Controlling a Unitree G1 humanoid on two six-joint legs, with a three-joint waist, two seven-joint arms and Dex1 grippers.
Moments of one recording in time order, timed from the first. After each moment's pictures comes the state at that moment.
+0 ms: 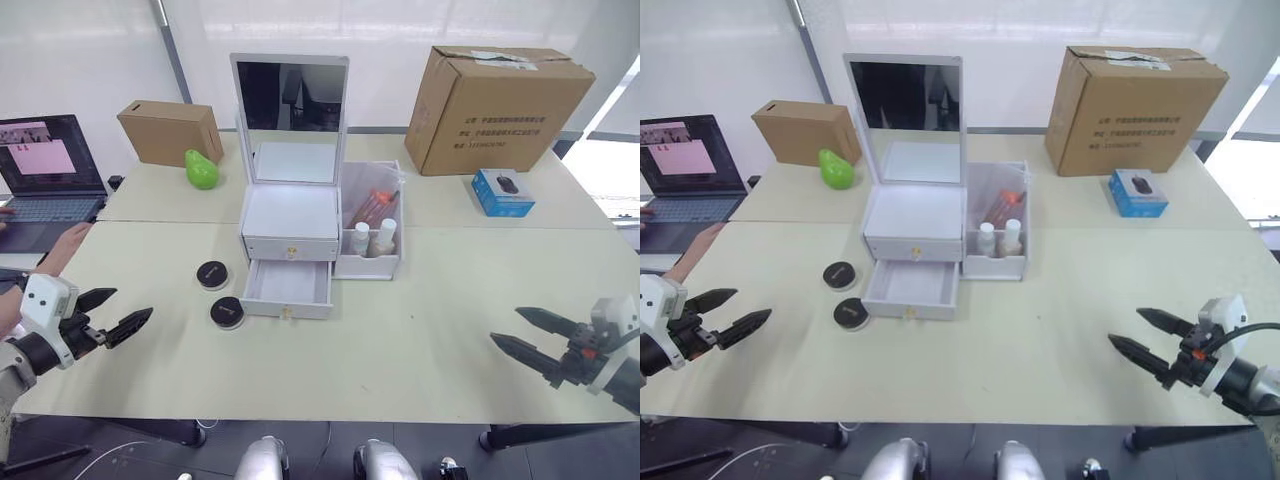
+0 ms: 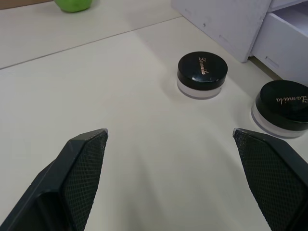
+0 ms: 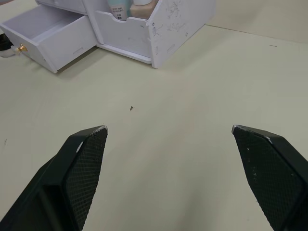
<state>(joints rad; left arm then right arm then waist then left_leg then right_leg) 0.10 0.86 0.49 0.09 -0.51 0.25 -0.91 0.23 -0.77 -0.53 -0.14 0.63 0.39 1.07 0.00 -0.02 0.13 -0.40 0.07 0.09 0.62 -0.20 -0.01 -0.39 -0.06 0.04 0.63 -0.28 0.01</state>
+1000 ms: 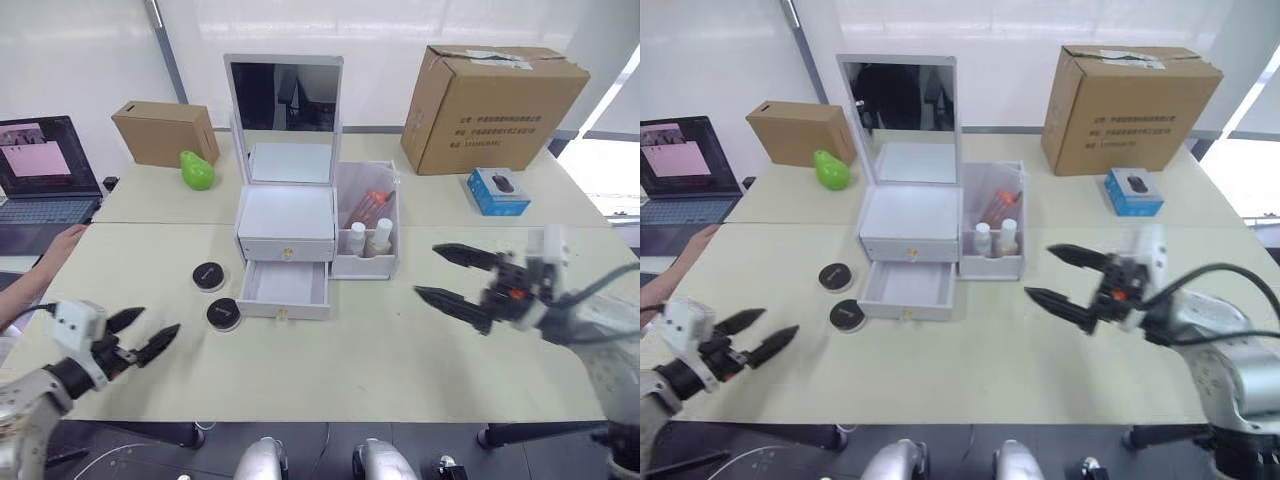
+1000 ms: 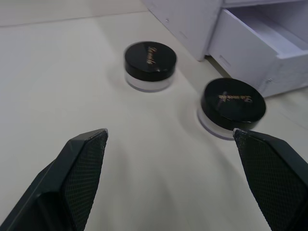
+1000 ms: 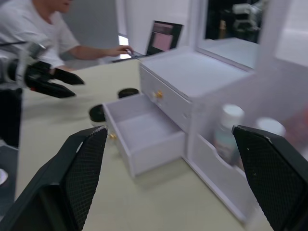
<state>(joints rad) 0.20 0.67 0.42 -0.14 -0.52 0.34 -0.84 -0.24 -0.72 -0.19 -0.40 0.75 0.54 0.98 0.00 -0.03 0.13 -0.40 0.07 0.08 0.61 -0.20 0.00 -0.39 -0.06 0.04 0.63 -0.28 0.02</state>
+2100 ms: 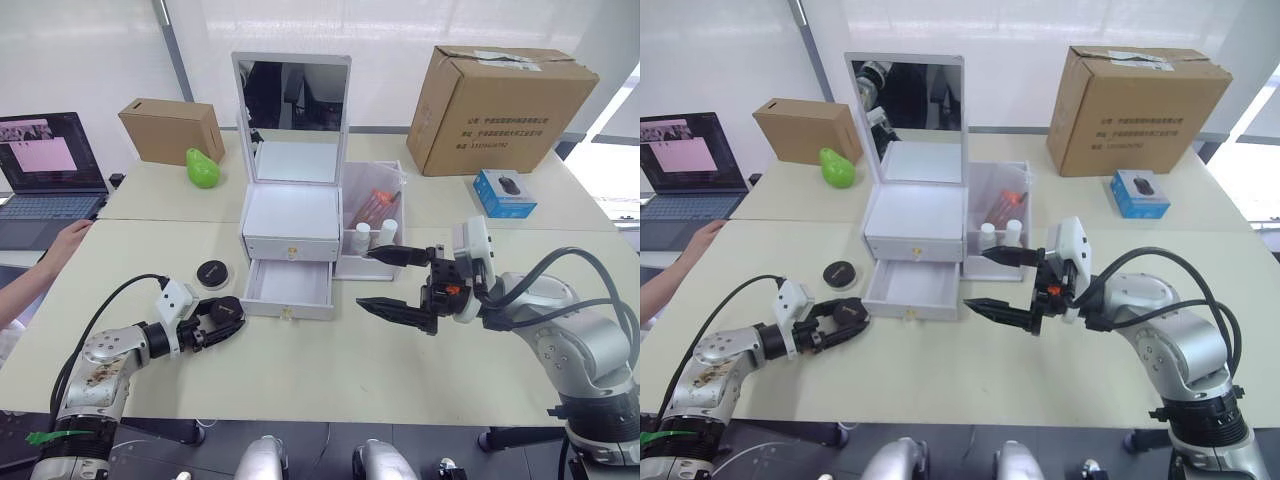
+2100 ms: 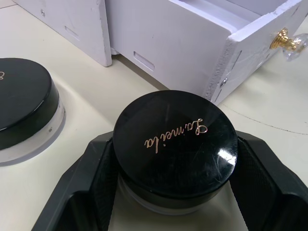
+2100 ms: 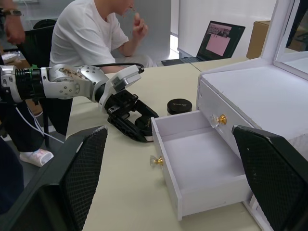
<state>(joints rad) -0.15 0.64 0.11 0.24 -0.32 0.09 -1.04 -0.35 -0.68 -0.02 -0.42 0.75 0.57 0.95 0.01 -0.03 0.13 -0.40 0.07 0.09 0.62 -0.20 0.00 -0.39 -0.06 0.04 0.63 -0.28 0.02</state>
